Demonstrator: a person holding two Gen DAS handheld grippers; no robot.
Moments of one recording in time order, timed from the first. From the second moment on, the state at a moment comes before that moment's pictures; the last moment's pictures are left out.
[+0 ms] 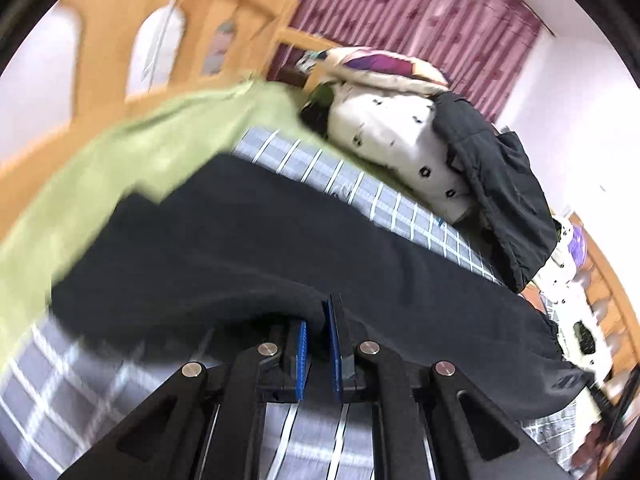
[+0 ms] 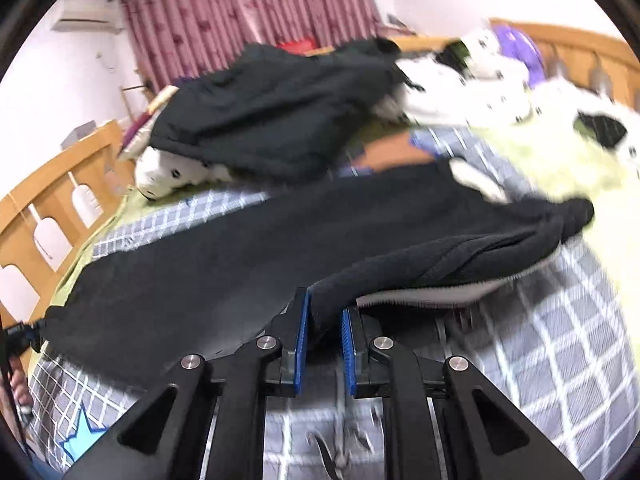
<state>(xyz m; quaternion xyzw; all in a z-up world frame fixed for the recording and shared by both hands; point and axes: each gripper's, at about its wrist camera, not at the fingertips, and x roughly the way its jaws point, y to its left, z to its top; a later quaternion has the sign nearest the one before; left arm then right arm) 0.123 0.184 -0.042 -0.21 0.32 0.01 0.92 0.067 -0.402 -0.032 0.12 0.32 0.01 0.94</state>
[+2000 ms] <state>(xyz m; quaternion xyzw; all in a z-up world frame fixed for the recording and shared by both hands) 0.198 0.223 -0.113 -0.30 0.41 0.04 0.86 0.191 -0.466 -0.117 0.29 0.38 -0.09 0.87</state>
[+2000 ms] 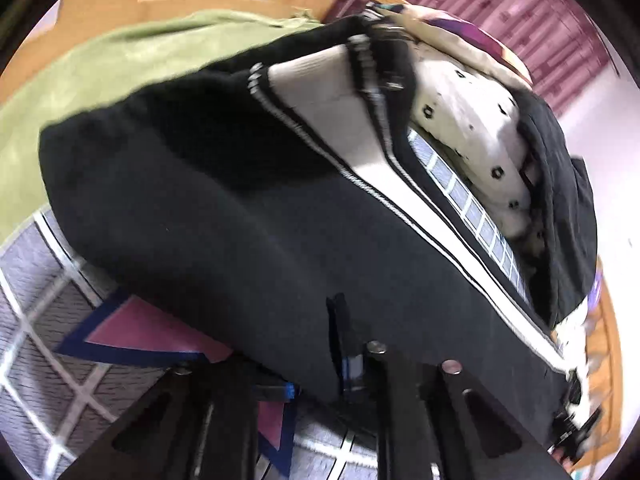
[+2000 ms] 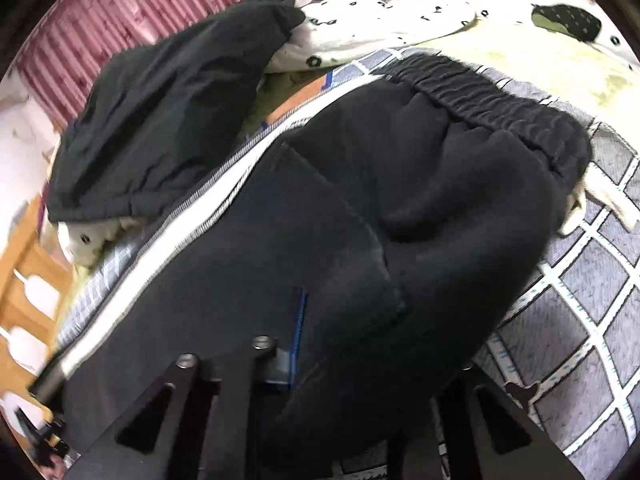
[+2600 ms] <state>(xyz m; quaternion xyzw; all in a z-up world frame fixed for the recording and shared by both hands) 0.035 0.148 -0.109 -0.17 0.45 -0.07 0.87 -0.016 -0.527 -0.088 0.23 0.40 -0.08 0.88</state>
